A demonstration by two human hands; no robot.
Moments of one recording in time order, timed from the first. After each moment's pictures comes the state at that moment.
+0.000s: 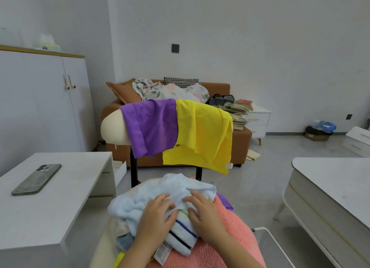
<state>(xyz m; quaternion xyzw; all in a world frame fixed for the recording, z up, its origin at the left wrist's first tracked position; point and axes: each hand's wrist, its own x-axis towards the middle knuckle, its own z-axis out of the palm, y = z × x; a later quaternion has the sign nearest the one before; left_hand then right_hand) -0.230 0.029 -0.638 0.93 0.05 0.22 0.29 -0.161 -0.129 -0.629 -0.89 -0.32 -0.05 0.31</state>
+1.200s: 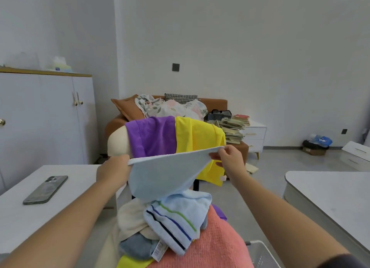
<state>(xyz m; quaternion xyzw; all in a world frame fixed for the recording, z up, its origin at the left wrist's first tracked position) -0.246 0.109 -0.465 0.94 0.26 0.19 0.08 -0.113 -0.164 -0.453 -0.74 -0.10 -0.07 0.66</state>
